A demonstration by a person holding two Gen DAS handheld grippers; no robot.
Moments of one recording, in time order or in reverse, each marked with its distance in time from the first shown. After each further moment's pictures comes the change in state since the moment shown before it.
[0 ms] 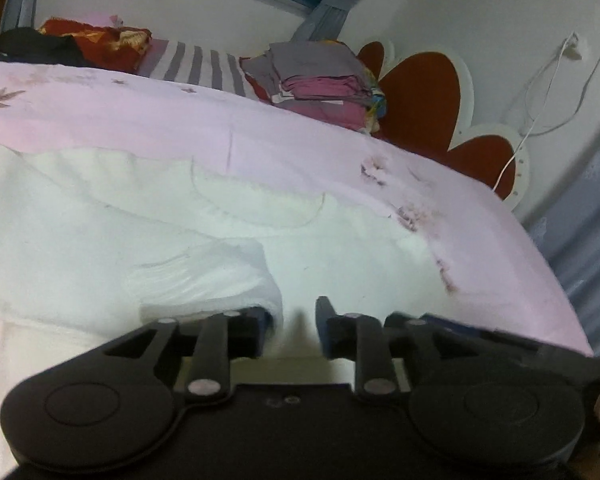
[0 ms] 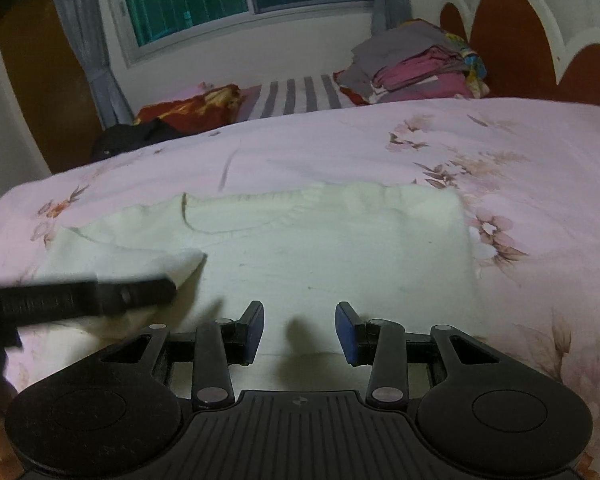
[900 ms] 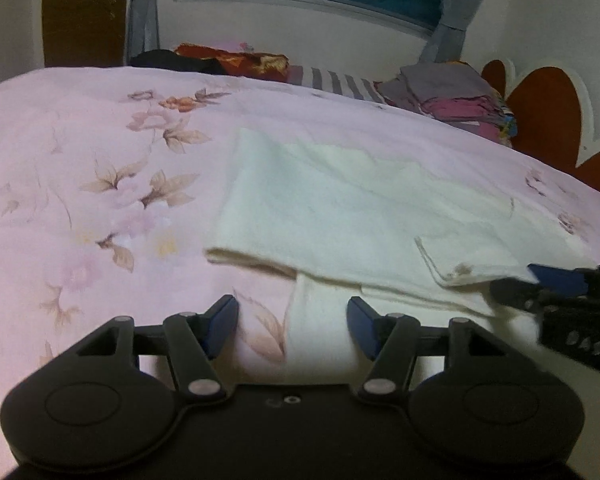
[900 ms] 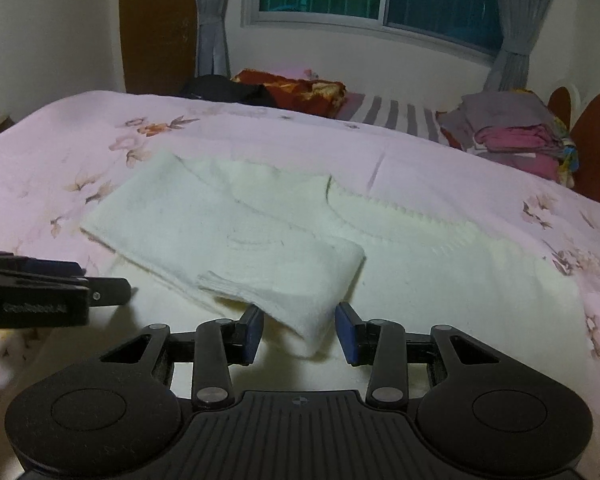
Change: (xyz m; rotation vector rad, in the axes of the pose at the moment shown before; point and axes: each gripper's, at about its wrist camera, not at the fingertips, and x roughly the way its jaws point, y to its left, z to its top) left arm -0.066 0.100 -0.030 -0.040 -0.084 0.419; right arm 0.040 0.111 -0.029 -0.387 -0.014 0.097
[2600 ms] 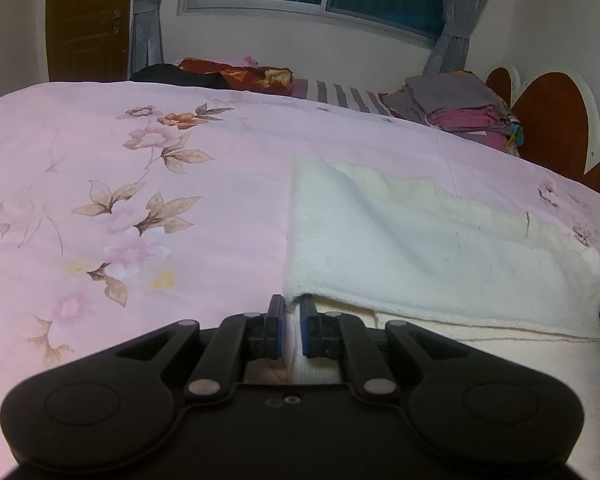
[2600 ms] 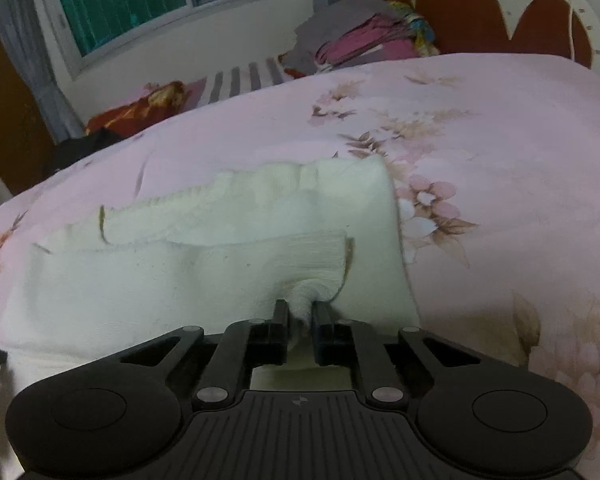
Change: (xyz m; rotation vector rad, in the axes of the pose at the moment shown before) left arm 0.009 0.002 0.005 0.015 -0.041 0.019; right arm -0.035 -0.161 -0.028 0.511 0.075 -0.183
